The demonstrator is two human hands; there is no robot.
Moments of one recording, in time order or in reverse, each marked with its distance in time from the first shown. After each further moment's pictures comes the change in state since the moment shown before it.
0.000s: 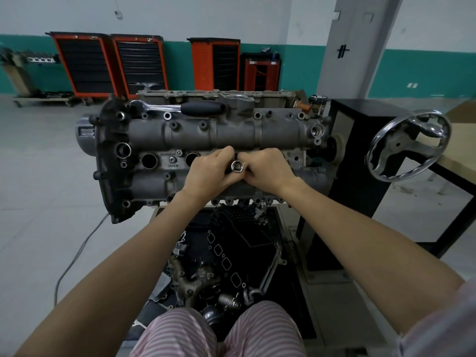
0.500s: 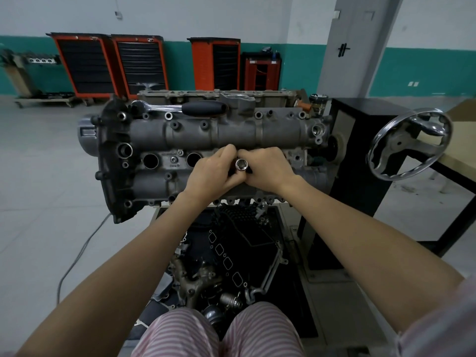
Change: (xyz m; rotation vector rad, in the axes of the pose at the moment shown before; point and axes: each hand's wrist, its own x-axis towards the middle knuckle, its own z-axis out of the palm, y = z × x) left_hand -0.001 0.002 -0.001 -0.099 -0.061 -0.014; right_hand 0.003 0.002 0.004 -0.092 -0.138 0.070
